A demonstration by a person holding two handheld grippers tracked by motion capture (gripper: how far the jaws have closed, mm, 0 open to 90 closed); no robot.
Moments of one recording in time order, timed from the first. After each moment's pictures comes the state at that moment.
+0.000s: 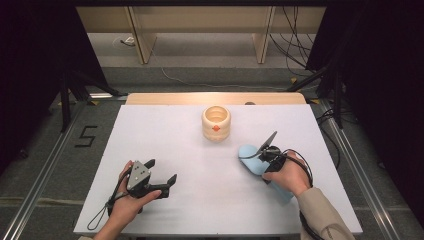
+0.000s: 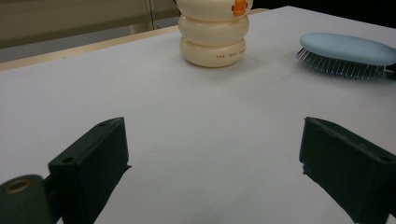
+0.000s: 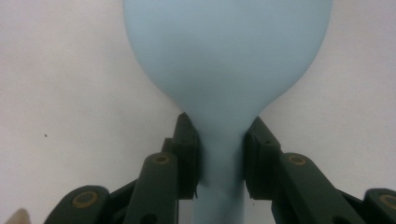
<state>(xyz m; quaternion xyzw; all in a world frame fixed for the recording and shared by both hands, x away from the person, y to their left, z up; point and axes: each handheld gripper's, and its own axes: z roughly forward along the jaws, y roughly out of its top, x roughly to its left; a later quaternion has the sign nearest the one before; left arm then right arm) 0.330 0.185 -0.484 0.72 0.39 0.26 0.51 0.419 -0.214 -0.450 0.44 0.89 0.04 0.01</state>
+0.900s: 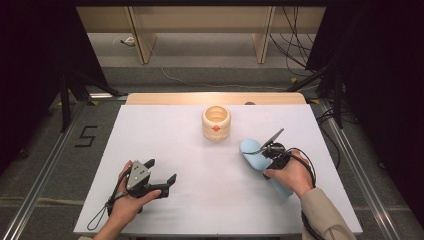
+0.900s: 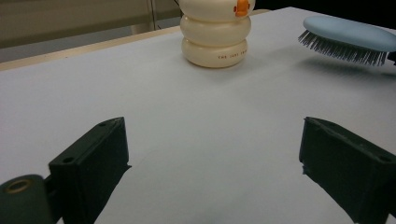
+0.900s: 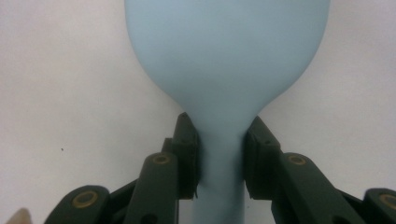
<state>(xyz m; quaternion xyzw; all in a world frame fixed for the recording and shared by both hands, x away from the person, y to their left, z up) 0.330 0.186 -0.484 0.72 0.40 0.26 0.51 0.417 -0.221 -0.438 0.46 0.88 0.09 0.02</state>
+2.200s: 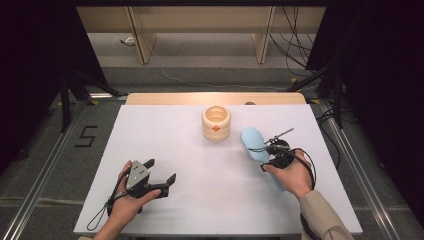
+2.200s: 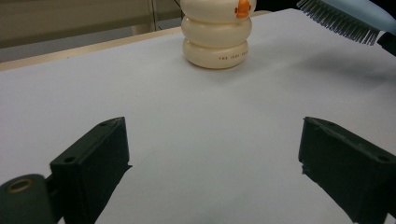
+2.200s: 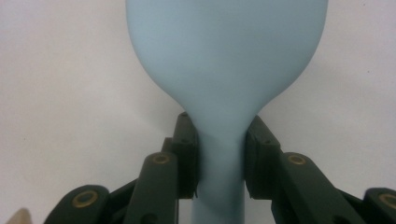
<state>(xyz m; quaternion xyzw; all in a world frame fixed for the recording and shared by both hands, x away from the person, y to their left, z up) 0.330 0.187 -0.484 0.72 0.40 0.26 0.51 0.411 -0.227 -0.430 0.48 0.85 0.19 0.08</state>
